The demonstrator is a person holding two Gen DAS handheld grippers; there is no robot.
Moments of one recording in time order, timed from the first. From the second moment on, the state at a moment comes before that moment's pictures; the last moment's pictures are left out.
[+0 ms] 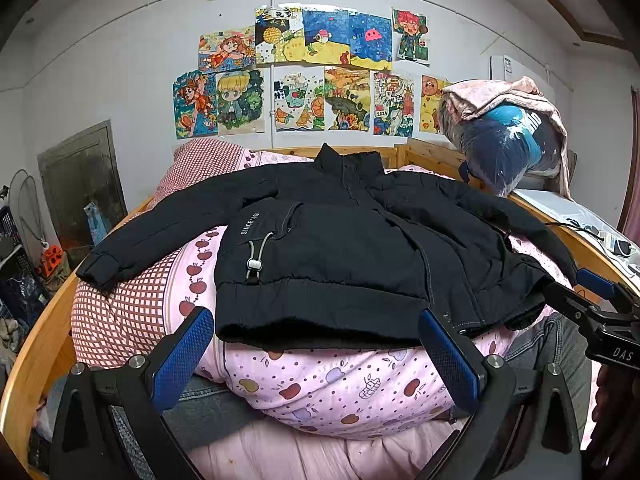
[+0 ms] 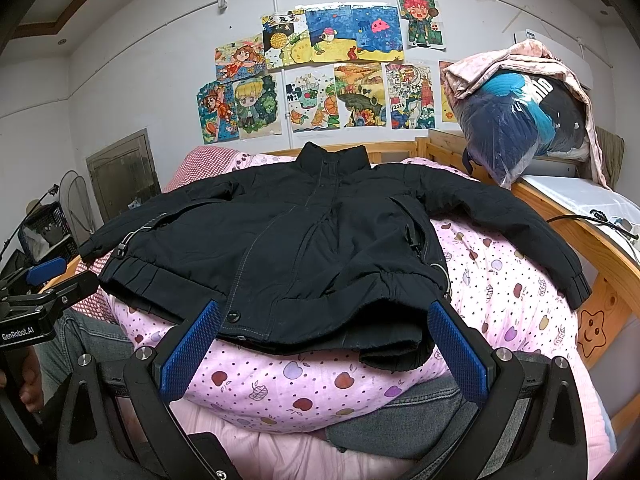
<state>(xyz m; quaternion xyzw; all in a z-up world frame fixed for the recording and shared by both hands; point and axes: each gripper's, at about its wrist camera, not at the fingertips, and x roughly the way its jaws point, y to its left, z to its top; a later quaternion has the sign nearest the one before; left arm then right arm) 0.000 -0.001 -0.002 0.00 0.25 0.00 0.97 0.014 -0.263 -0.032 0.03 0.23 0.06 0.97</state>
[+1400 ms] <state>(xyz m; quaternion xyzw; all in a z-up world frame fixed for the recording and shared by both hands) 0.079 0.005 0.027 0.02 0.28 0.03 0.96 0.095 -0.263 -0.012 -0.04 0.28 -0.01 0.96</state>
